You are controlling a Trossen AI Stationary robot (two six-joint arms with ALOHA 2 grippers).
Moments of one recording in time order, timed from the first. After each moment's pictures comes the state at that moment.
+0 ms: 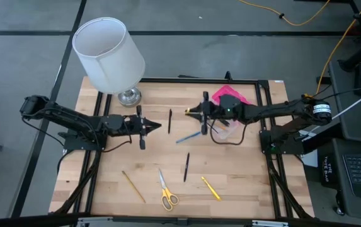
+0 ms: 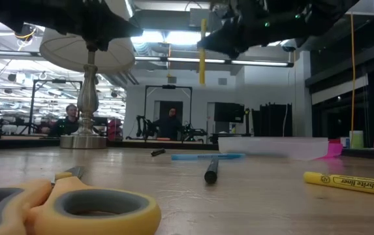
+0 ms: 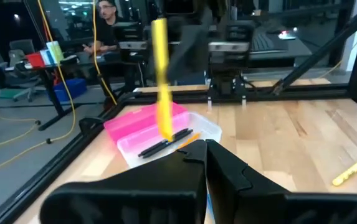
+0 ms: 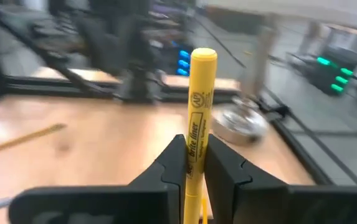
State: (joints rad) left arm -0.14 0.98 0.40 0.48 -0.35 0.06; right arm -0.16 1.42 0.77 0.49 -0.07 -0.11
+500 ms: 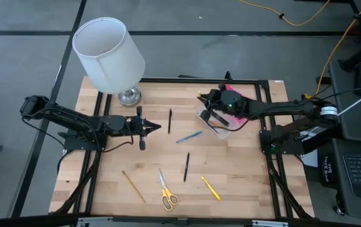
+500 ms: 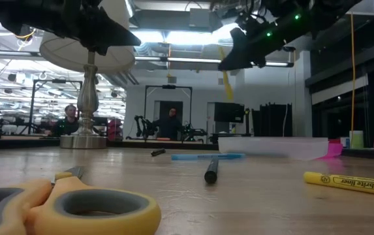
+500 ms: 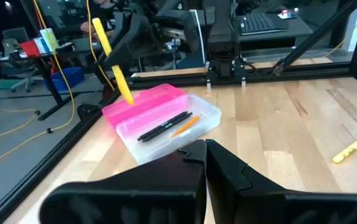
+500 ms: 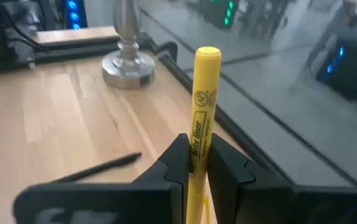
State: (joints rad) left arm -0.14 0.98 0.40 0.41 -0.35 0.06; right arm -0.21 1.32 0.79 0.18 0.35 0.01
